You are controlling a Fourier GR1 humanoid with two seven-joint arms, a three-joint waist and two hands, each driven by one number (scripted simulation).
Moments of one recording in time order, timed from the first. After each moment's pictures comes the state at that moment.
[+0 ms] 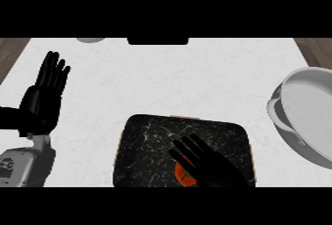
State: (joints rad) left arm -0.24 0.28 0.01 -1.57 0.22 0.18 0.04; right arm -0.02 -0.27 0.68 -1.80 1.16 0.19 0.00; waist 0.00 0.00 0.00
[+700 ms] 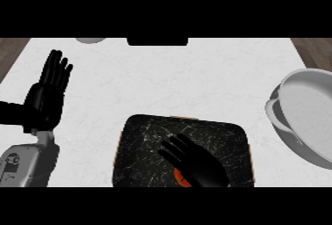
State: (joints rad) left arm -0.27 0.24 0.05 -1.53 0.17 0.14 0.03; right arm -0.08 -0.14 0.67 -1.57 1.25 0.10 -0.10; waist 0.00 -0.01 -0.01
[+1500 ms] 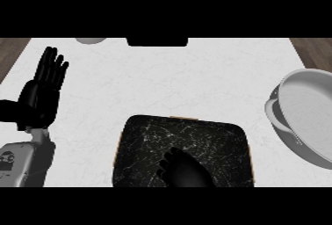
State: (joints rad) left arm -0.29 0.24 0.09 -1.53 0.17 0.11 0.05; right arm -0.09 -0.08 0.74 -1.55 1.42 -0.03 -0.16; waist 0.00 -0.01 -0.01
